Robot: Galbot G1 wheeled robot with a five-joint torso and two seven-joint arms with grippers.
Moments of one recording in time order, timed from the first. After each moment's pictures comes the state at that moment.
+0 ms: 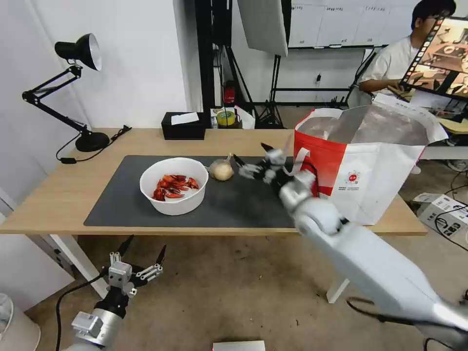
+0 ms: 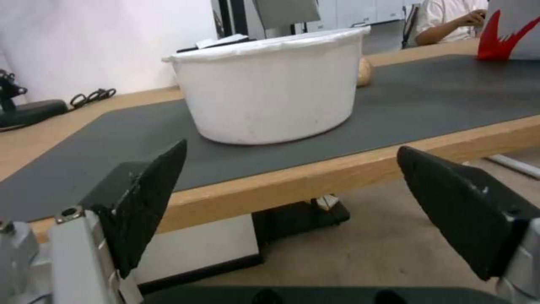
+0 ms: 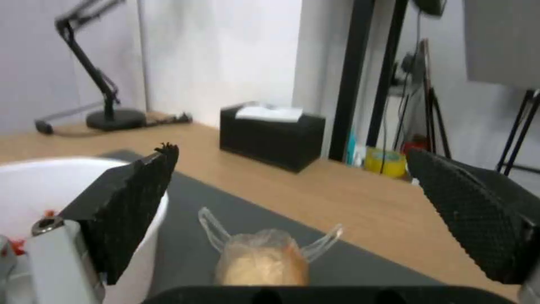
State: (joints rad) left arm 1.75 -1.04 -0.57 -2.01 -0.30 -0.32 0.00; right arm -0.40 1.08 -0.34 1.51 0.71 -0.03 0.13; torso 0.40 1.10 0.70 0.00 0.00
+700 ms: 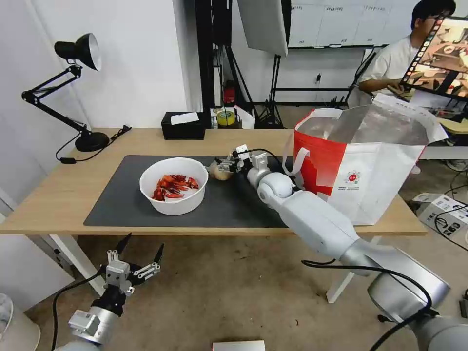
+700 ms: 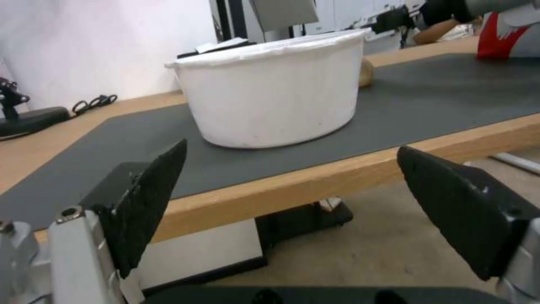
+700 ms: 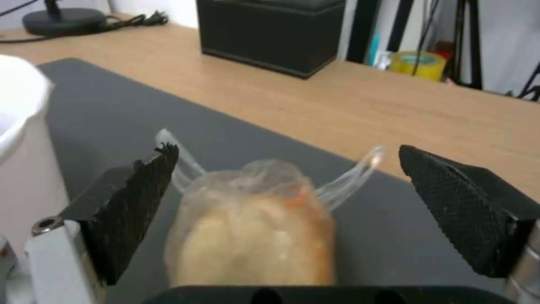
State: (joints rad) left arm 1.76 -1.03 -0.58 -2.01 -0.29 -0.34 0.00; right arm -0.21 1.32 -0.41 1.05 0.76 -0.18 0.02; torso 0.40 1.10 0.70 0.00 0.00
